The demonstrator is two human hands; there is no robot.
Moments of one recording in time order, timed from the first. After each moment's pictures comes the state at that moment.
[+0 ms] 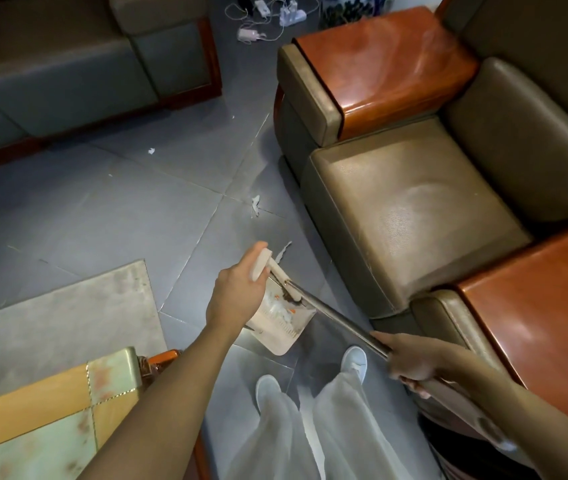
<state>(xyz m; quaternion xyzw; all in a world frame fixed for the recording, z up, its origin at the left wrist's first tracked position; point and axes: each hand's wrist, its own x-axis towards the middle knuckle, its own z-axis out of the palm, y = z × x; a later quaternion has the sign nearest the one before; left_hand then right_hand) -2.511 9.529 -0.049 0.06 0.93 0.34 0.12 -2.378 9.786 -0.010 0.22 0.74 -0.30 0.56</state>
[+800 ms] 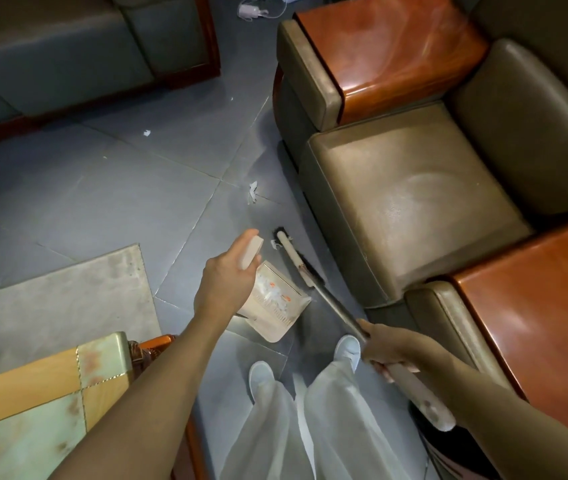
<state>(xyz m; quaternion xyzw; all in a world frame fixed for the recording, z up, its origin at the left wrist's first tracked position) -2.504 9.537 -0.042 0.04 0.93 0.34 0.10 -2.382 9.779 -0.041 0.25 0.74 -0.31 0.55</state>
